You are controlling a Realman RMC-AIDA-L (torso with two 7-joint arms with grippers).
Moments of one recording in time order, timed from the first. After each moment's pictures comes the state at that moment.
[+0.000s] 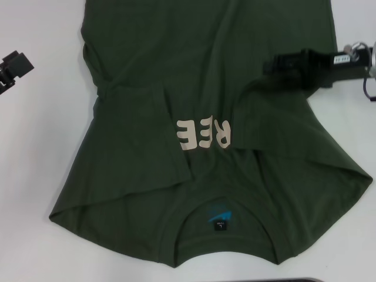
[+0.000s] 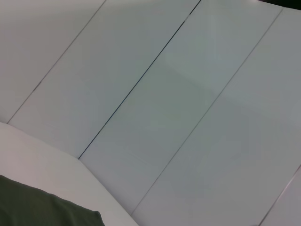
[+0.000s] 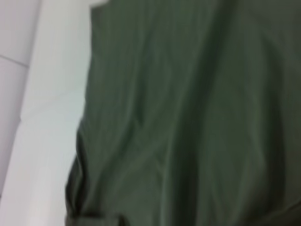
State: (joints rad) left arm -0.29 -2.12 -2.88 -0.74 -1.30 1.90 -1.70; right arm 0.72 1.97 -0.58 -0.48 -2.33 -1.29 2.45
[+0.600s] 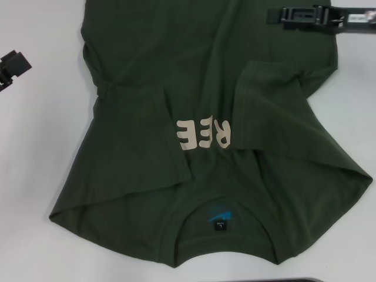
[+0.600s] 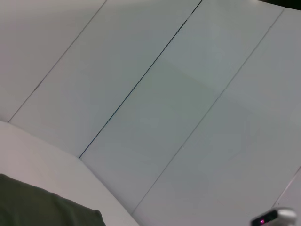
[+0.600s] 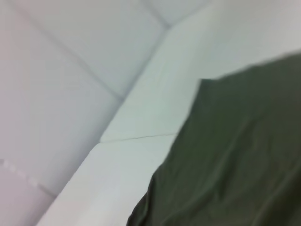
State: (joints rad) left arm -0.29 -2.11 -2.88 -0.74 -1.30 1.90 -1.70; right arm 0.68 1.96 -0.58 -0.58 -2.07 -1.40 2.07
